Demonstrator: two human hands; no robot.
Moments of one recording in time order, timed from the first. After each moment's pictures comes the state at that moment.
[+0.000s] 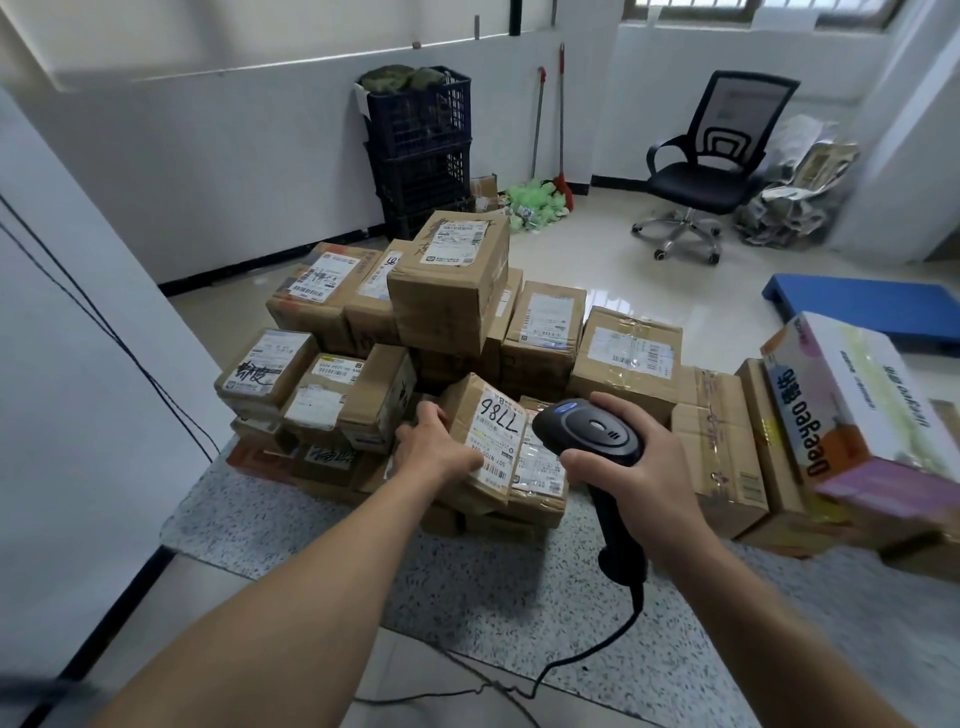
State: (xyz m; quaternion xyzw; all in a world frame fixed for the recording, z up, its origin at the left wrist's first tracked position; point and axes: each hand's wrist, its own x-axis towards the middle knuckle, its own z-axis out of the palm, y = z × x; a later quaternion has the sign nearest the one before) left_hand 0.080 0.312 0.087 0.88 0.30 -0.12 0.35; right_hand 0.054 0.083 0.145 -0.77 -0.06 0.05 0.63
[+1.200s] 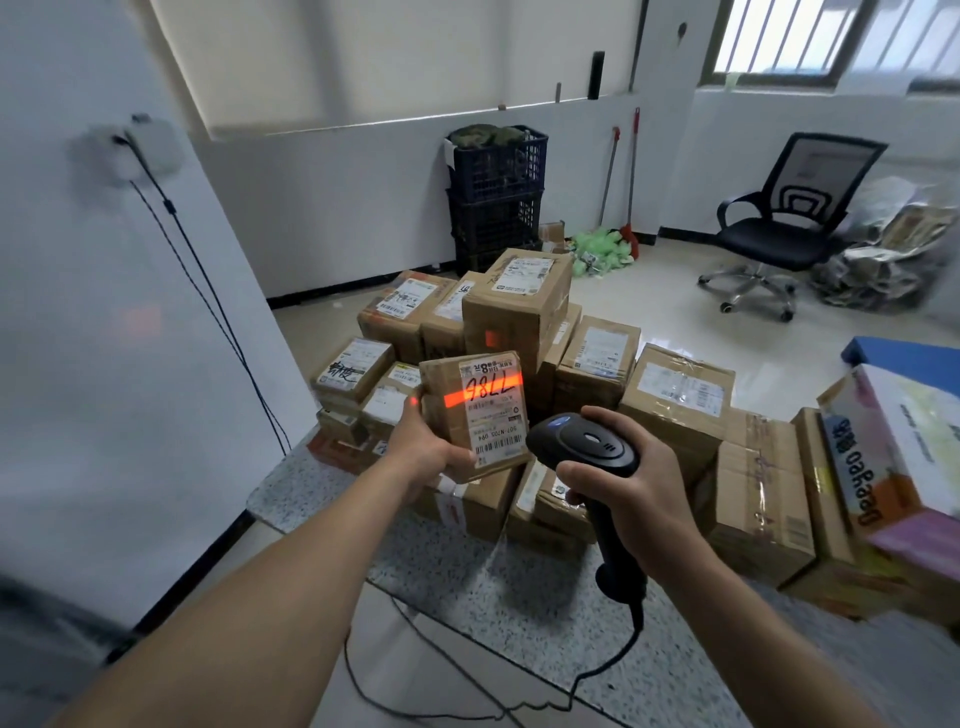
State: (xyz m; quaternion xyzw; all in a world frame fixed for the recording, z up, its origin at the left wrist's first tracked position) left_hand 0.009 0.357 0.139 0.75 0.29 0.02 0.59; right_hand 0.019 0.112 0.171 -0.69 -0.15 0.11 0.70
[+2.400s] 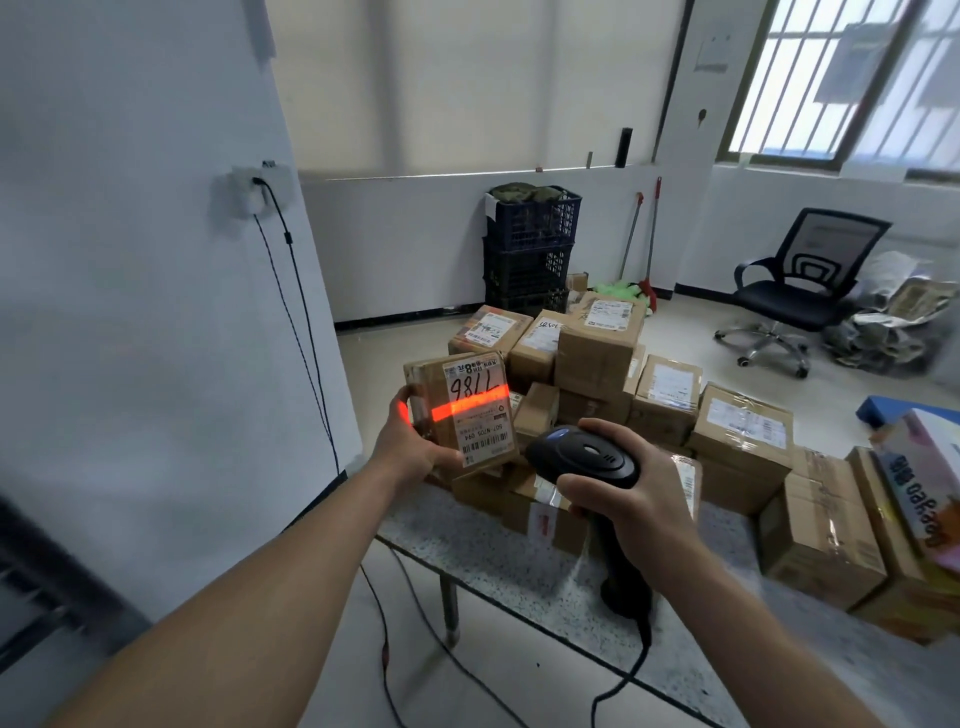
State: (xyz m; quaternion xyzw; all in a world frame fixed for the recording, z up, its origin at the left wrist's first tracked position) left_hand -0.106 0.511 0.158 0.73 0.25 0.09 0.63; right_hand -0.097 0.234 0.212 -0.71 -0.20 0.08 0.67
